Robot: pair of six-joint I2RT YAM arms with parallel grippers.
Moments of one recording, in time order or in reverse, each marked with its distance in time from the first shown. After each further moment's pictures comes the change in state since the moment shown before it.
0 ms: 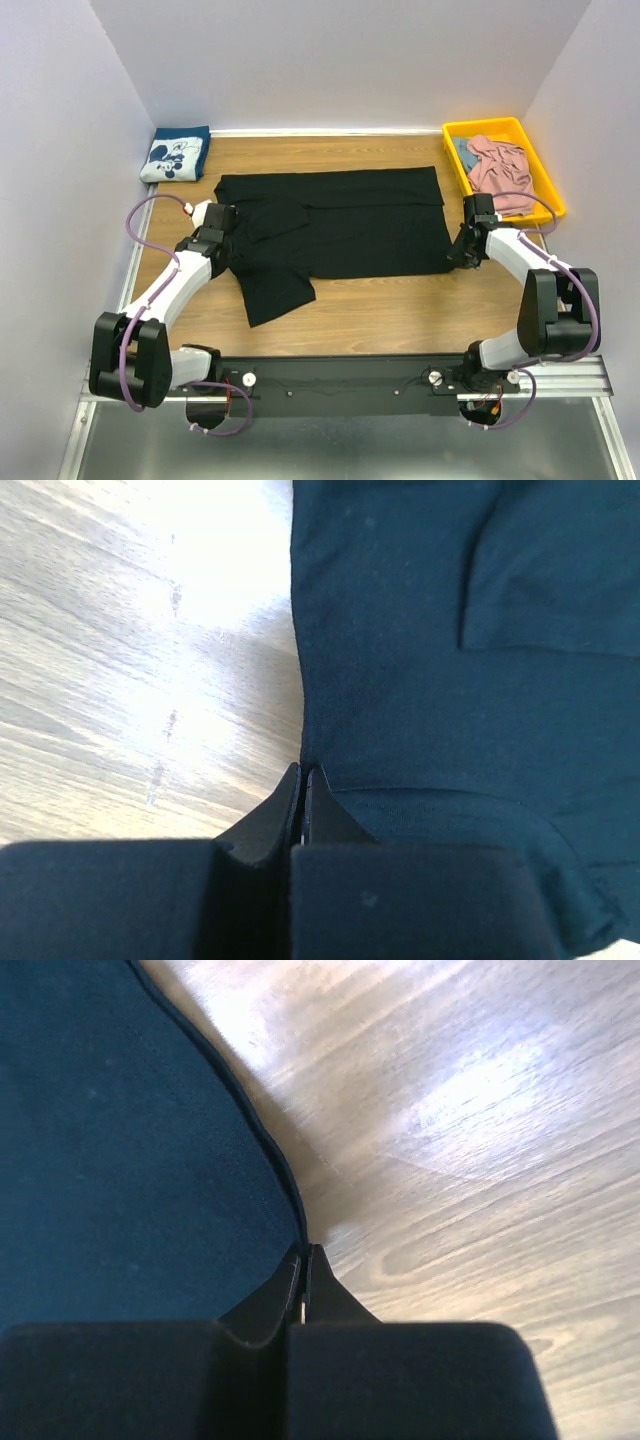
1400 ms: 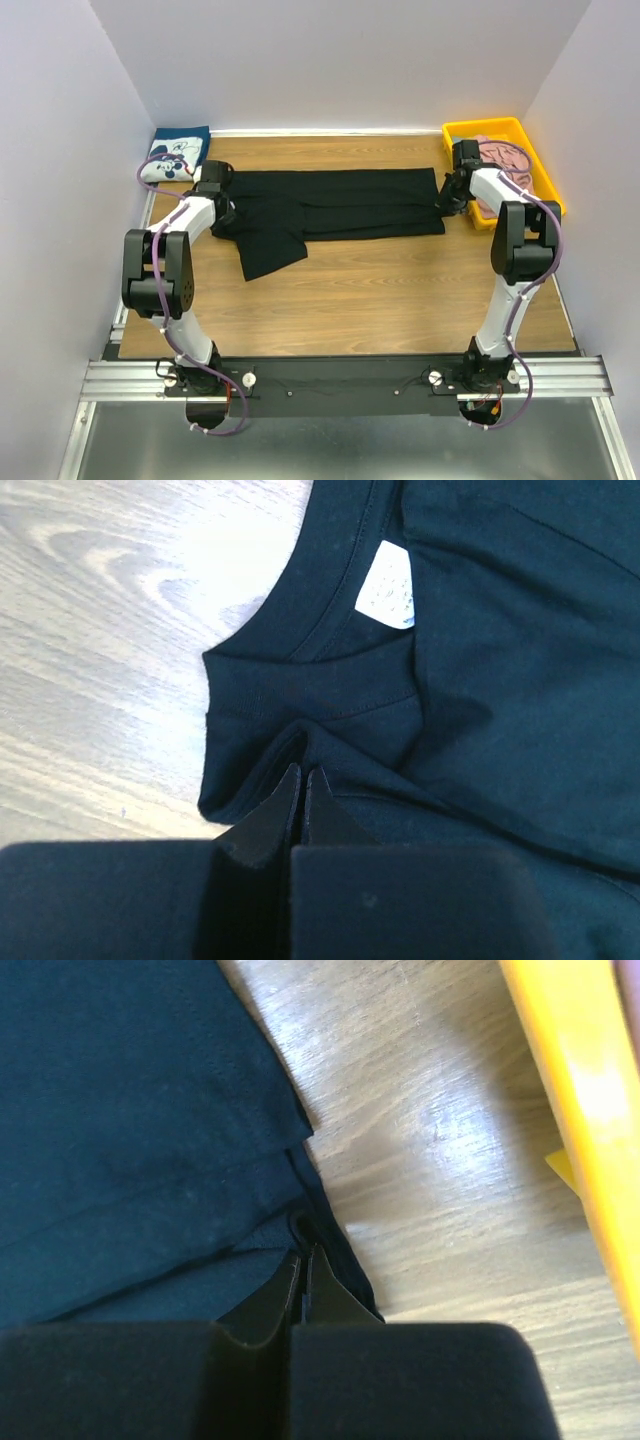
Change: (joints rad) left arm 0.152 0.498 0.401 0.126 0.080 0.154; right arm 0.000 0.537 0.673 -0.110 -0.103 -0.076
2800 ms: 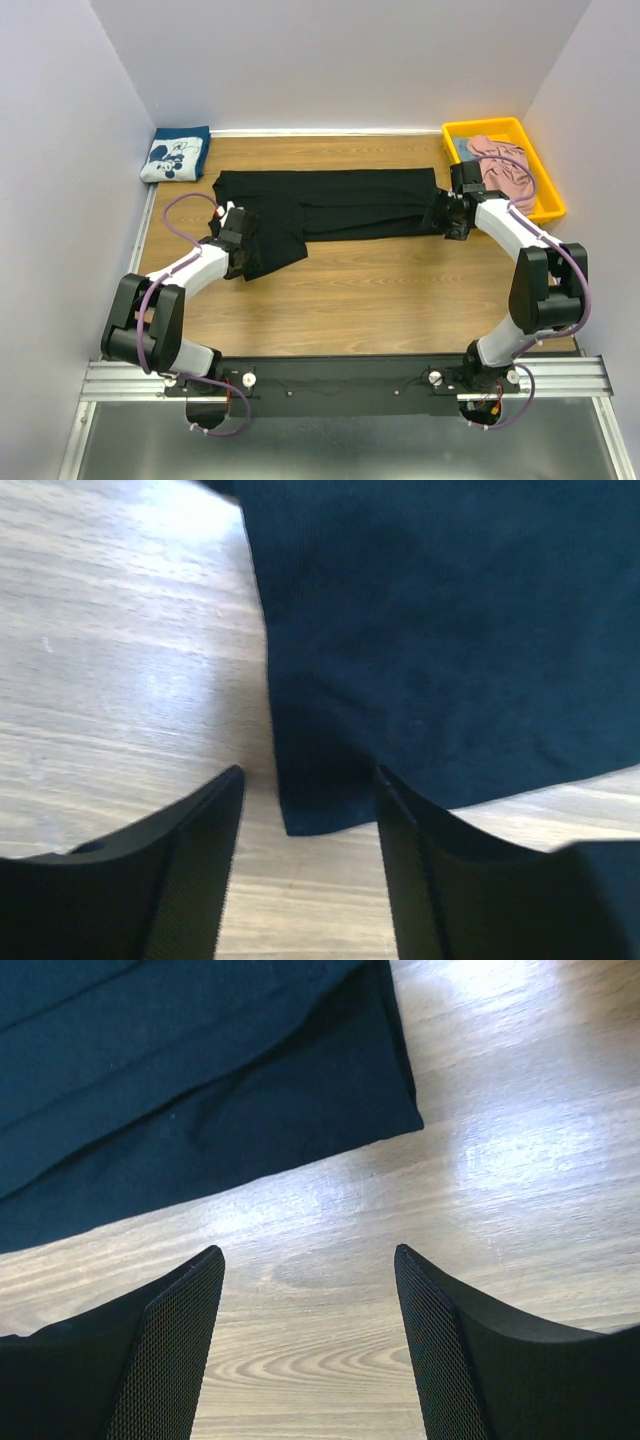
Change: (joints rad) left arm -0.236 -0.319 -0.438 0.016 0.048 -0.024; right arm 0.088 -0.385 -0.374 0.082 -0.042 -0.015
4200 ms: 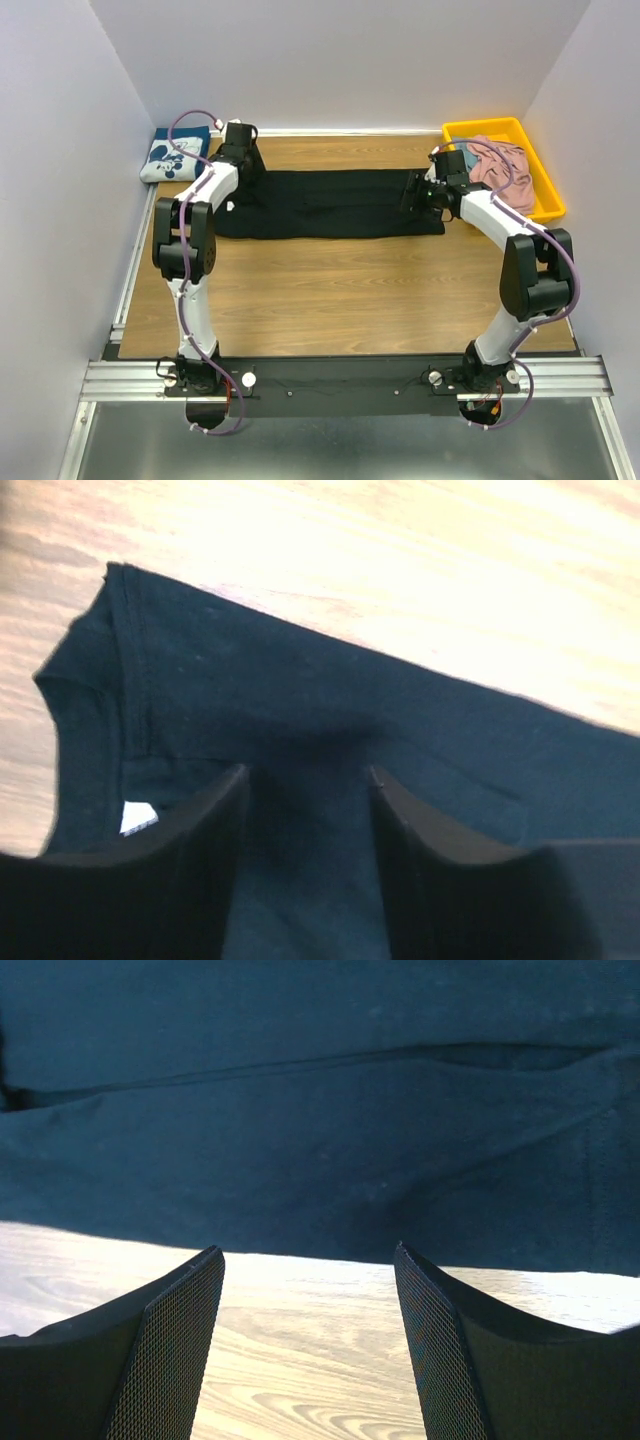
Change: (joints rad) left arm 0.142 0.665 0.936 0.042 0.005 0.061; right arm 0.078 0.092 0.091 0.179 -0.210 -0.014
